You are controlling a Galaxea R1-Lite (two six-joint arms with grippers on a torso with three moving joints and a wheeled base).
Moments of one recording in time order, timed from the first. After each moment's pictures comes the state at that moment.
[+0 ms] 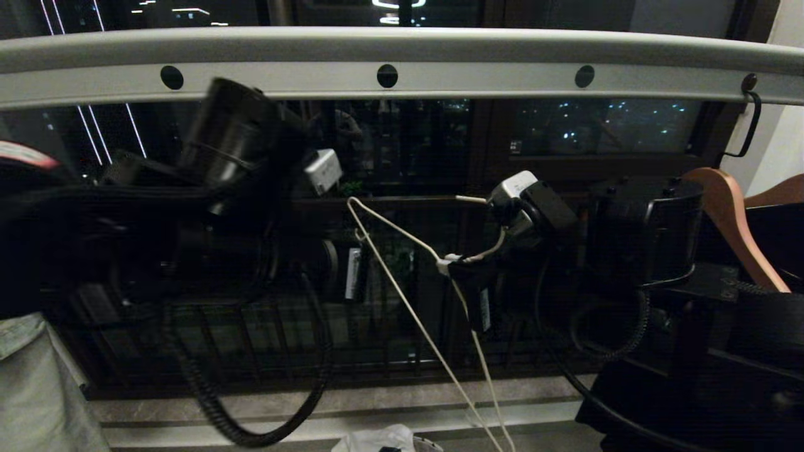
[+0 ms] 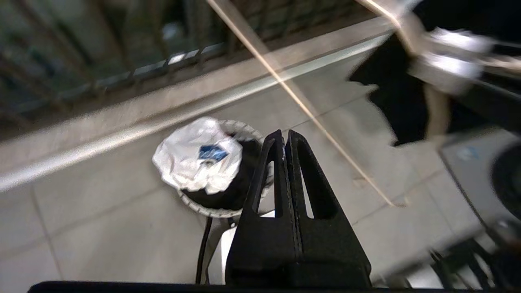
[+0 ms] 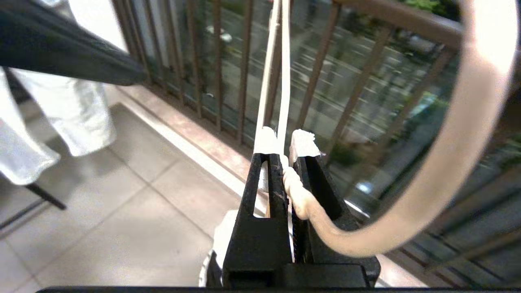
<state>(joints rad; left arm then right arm) -0.73 1.55 -1.32 0.32 0.12 -0.34 0.74 1.65 -0.94 -0.52 -0.08 -0.05</state>
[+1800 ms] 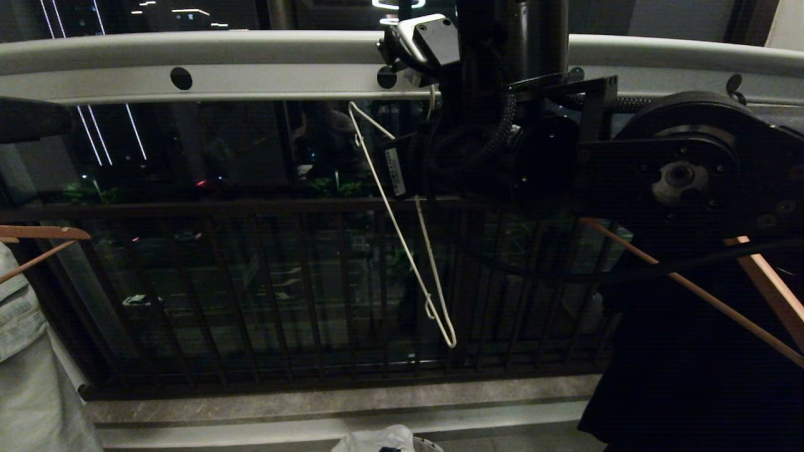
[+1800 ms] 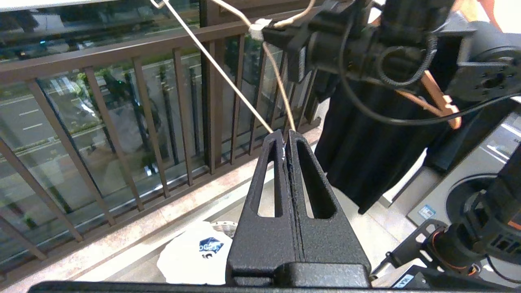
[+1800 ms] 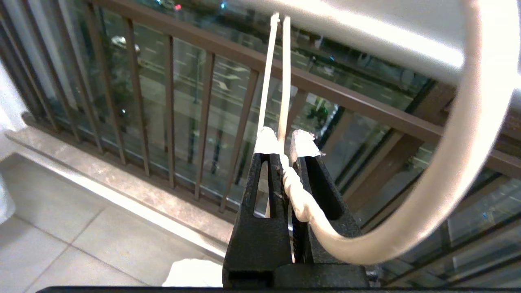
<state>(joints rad) -0.79 1.00 -1.41 0.49 0.13 -0.18 0.84 1.95 -1.86 0.06 -0.45 -0.10</state>
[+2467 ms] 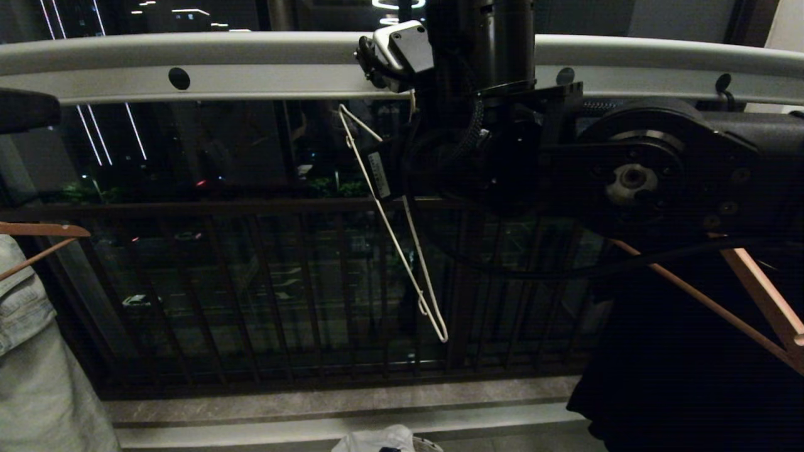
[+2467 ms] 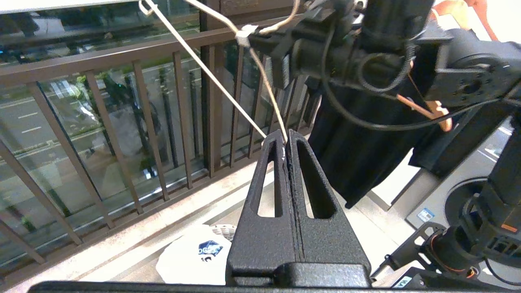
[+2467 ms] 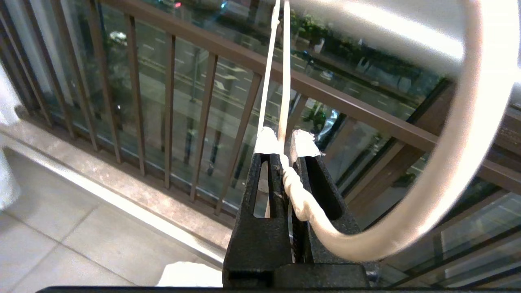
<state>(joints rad) -0.79 0.99 -1.41 0.49 0.13 -0.18 0.85 2.01 -1.94 0.07 -0.45 -0.14</state>
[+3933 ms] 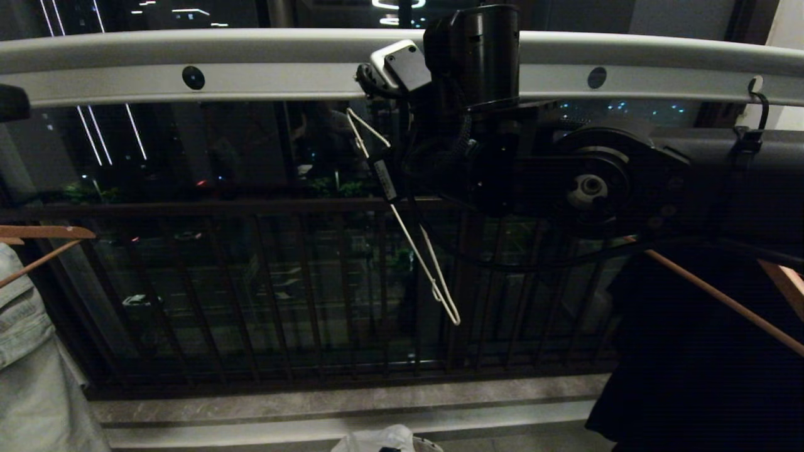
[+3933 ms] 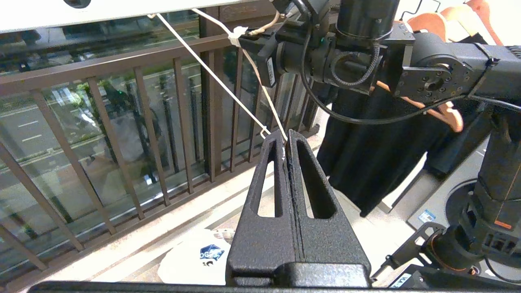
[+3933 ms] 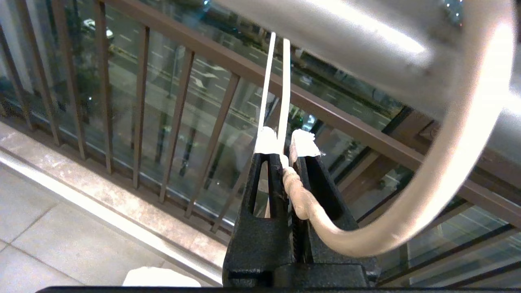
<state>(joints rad) -0.79 0.97 -1.41 0.49 0.12 -0.17 0.81 2.06 -1.97 0.03 -0.44 -0.24</state>
